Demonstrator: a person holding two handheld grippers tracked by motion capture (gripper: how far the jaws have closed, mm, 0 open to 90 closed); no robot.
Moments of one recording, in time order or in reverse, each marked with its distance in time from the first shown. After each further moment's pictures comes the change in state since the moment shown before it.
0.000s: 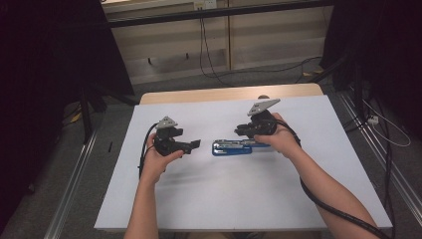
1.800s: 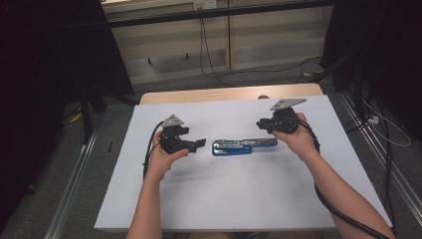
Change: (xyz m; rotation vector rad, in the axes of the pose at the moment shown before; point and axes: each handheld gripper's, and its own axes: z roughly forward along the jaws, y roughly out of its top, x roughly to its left) left arm -0.005 0.007 0.015 -0.005 -0.038 0.017; right arm -0.018 -0.022 -0.048 -0.026 -0.233 0.133
